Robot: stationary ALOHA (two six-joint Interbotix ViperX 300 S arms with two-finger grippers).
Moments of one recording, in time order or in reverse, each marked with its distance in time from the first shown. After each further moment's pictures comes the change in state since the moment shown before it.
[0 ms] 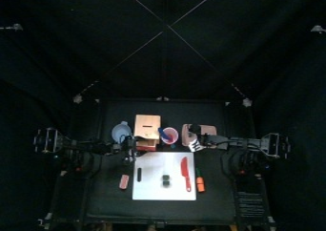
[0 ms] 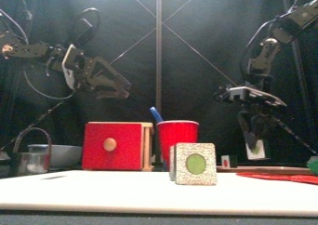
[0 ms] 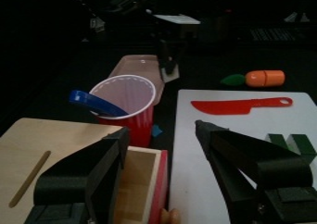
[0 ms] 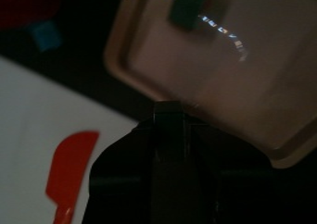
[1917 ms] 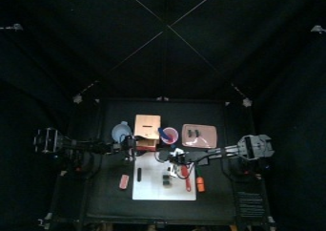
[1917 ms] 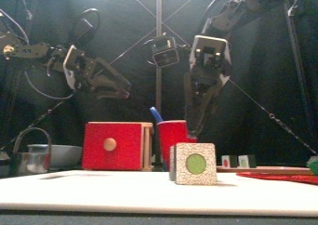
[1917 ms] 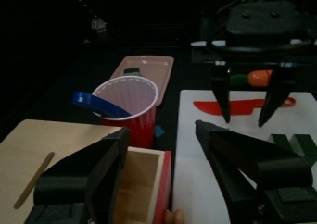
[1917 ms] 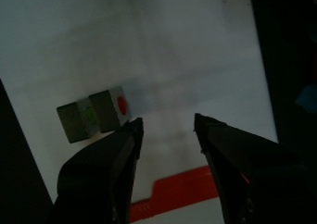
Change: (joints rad) left arm 0.015 0.000 -0.002 0.005 0.005 0.000; right arm 0.534 0.362 -0.433 0.310 -0.104 -0.704
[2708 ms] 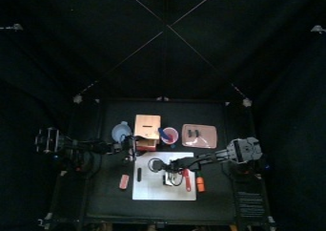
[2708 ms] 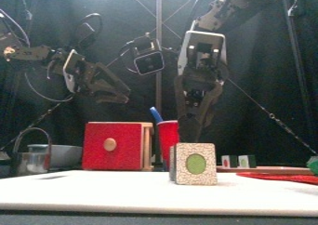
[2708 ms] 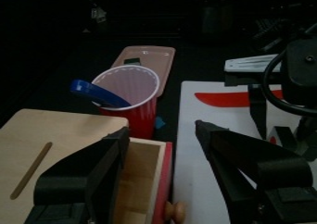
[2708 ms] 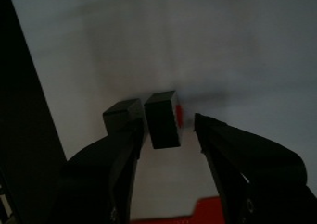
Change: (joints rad) left arm 0.003 0.017 0.000 -0.002 0.015 0.000; right arm 0.040 0.091 -0.052 0.107 0.018 -0.049
